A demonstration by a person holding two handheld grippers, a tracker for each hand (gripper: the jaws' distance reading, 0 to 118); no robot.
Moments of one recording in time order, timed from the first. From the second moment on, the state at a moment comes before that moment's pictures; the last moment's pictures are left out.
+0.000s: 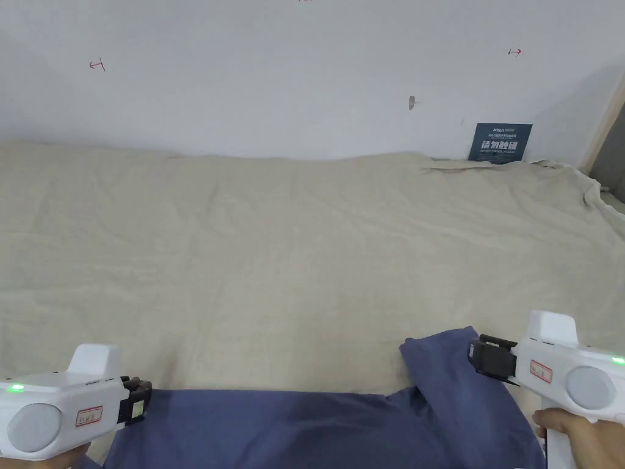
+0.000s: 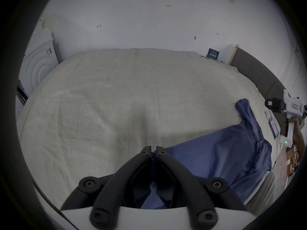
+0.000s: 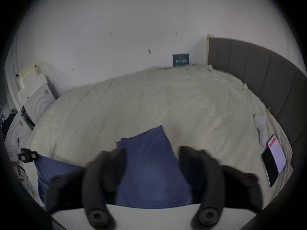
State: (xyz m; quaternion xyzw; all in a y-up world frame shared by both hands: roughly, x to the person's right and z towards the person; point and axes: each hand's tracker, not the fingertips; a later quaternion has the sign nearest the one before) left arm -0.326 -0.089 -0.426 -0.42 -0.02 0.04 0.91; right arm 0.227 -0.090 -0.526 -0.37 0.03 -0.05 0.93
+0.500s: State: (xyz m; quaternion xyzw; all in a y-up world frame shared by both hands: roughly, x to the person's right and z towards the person) left arm -0.329 -0.093 -0.426 -0.42 -0.02 0.05 0.90; right arm 0.229 -0.164 -0.556 -0.48 -0.01 0.01 0.88
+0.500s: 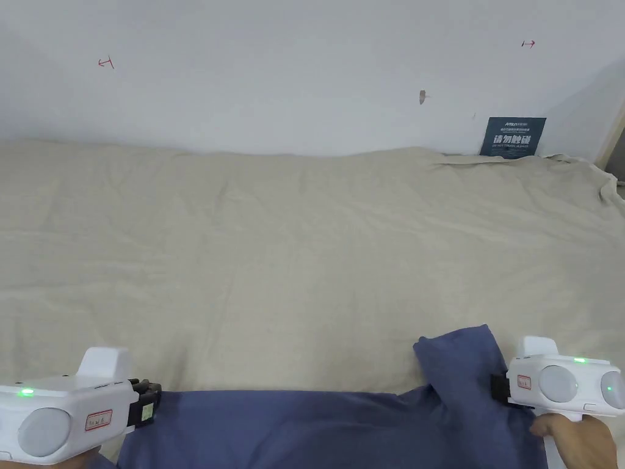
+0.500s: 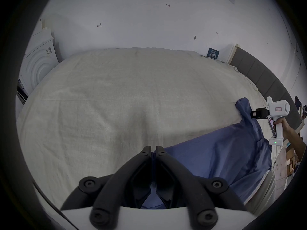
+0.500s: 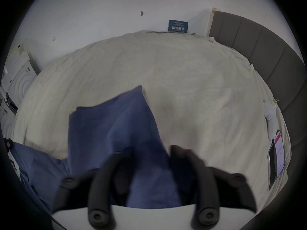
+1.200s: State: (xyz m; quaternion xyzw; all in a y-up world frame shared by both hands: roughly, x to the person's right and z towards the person) left arm -0.362 -0.088 -0.391 -0.41 0.02 0.13 0.90; right arm 0.266 -0.032 -0.421 -0.34 0.10 -0.07 0.93
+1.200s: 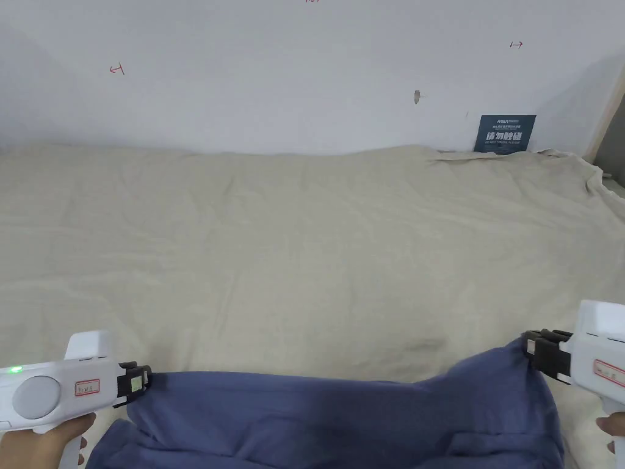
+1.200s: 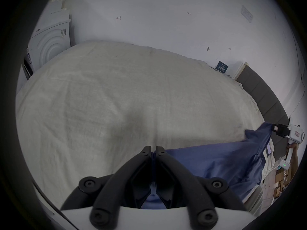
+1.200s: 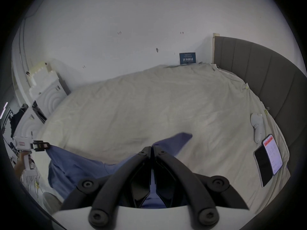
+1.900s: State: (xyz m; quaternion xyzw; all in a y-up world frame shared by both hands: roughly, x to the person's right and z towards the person) left arm -0.357 -0.113 -0.241 -0.45 0.01 0.08 0.89; right arm 0.301 -0.081 -0.238 -0.39 0.07 -0.14 0.91
